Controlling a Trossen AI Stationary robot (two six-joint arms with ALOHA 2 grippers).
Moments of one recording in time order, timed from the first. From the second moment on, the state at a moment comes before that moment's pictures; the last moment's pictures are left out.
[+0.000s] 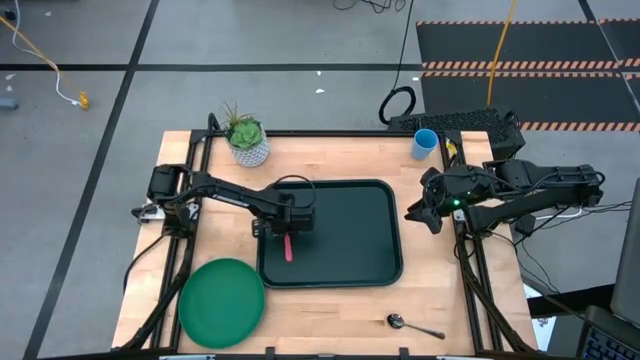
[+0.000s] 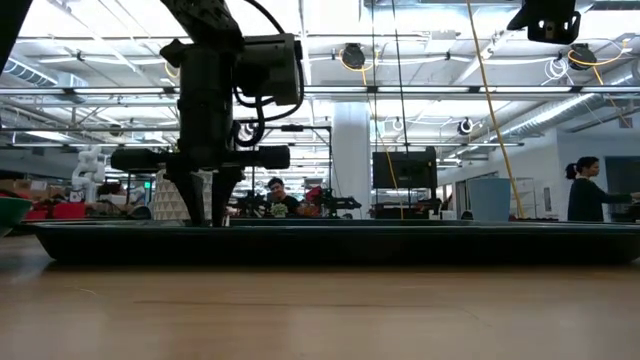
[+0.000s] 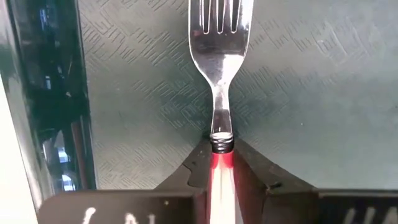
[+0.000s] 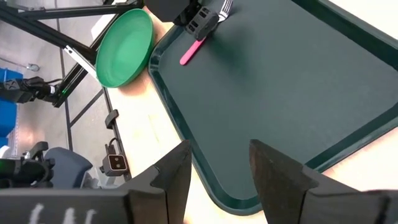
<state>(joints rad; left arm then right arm) -0.02 1.85 1.14 -0.79 0.01 -1.70 0.10 0.83 1.03 -0.94 -0.02 0.82</state>
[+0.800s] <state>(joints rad) 0.01 1.78 1.16 -1.00 0.01 -1.57 0.10 0.83 1.03 -0.94 0.00 0.83</state>
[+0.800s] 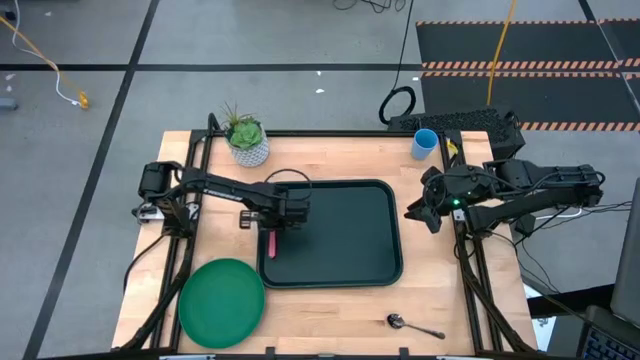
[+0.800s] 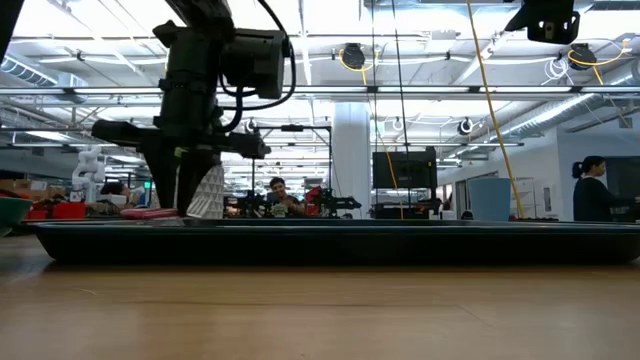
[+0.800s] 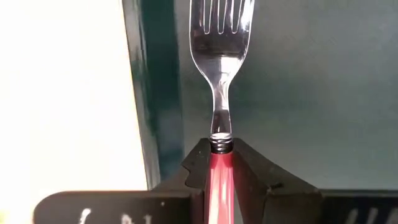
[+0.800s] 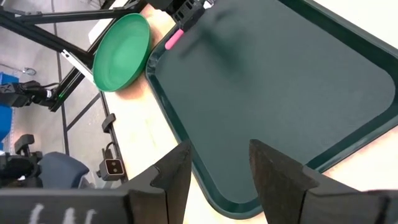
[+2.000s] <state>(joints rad) 0.01 1.78 1.07 -0.86 0.03 -1.54 0.10 0.82 1.03 -0.94 0.00 0.86</state>
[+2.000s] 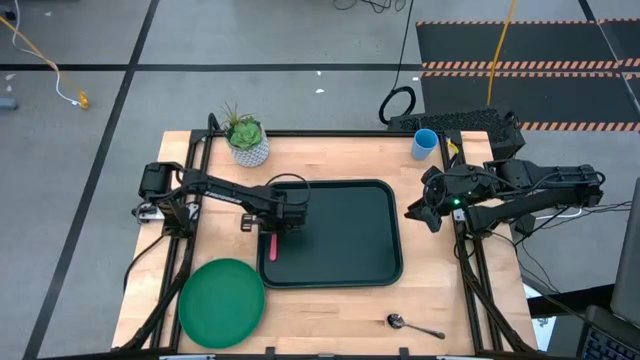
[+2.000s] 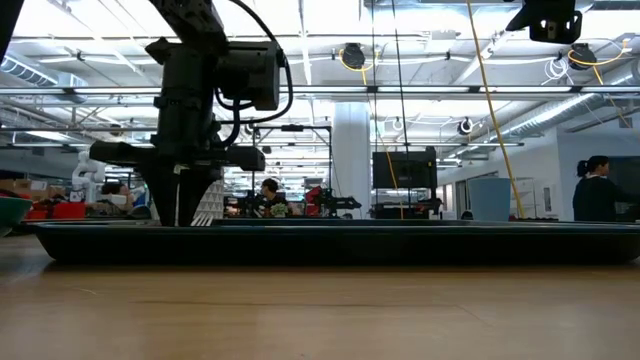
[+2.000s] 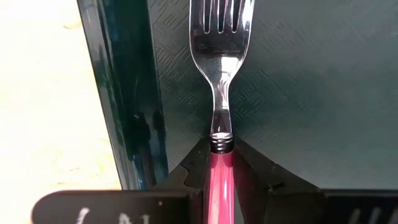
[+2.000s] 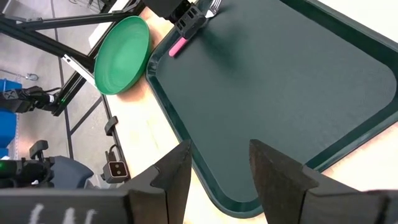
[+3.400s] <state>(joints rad) -0.04 1.53 1.09 -0.96 -0.11 -1.51 0.10 0.85 0.97 -0.97 0.13 0.96</state>
